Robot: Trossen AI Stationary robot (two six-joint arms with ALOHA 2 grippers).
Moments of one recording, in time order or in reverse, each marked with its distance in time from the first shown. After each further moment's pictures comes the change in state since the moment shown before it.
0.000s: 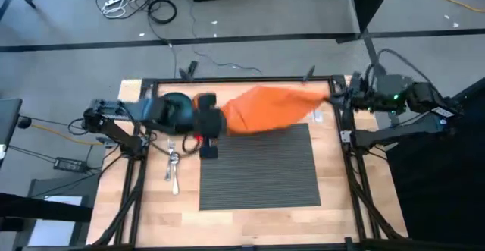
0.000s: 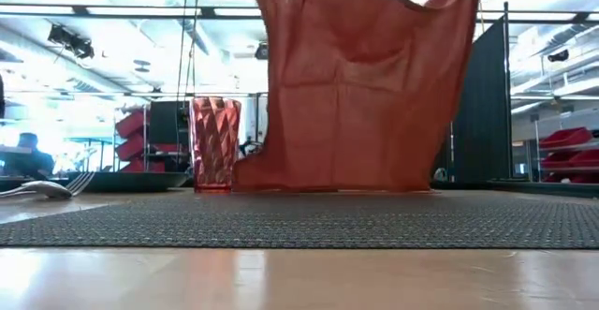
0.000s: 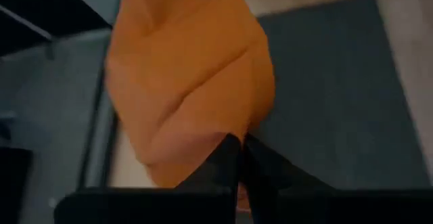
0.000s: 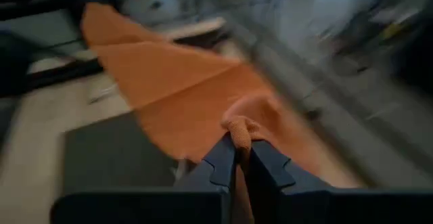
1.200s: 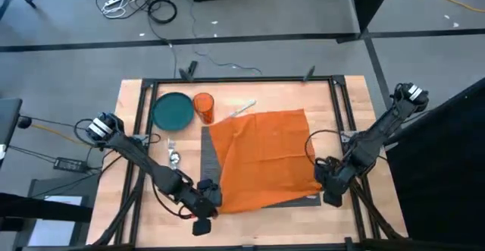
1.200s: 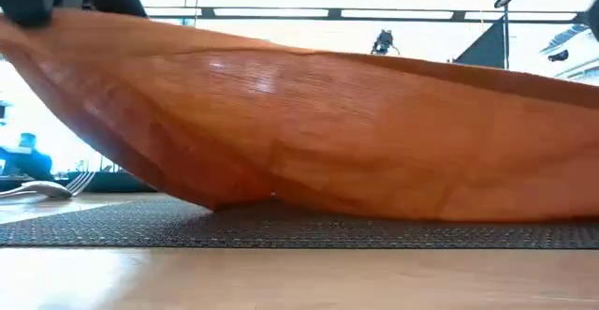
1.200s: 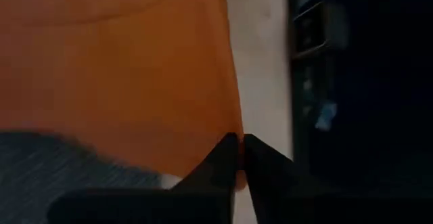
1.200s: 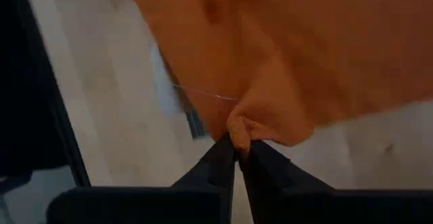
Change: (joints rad) left arm -0.380 0.148 -0.668 0.867 0.379 -0.721; right arm 0.765 0.479 -0.495 0.252 -0.334 0.878
